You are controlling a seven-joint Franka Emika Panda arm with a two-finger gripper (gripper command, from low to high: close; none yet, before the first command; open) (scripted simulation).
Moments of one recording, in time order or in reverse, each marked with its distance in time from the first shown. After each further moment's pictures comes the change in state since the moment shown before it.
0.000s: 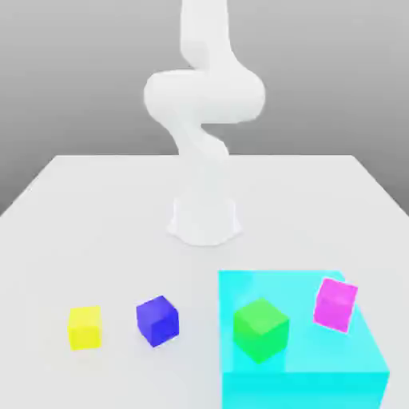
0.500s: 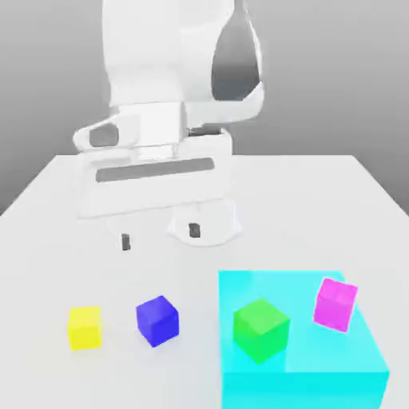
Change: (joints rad) arm 0.126 0.537 -0.283 -0.403 0.035 0.378 -0.632
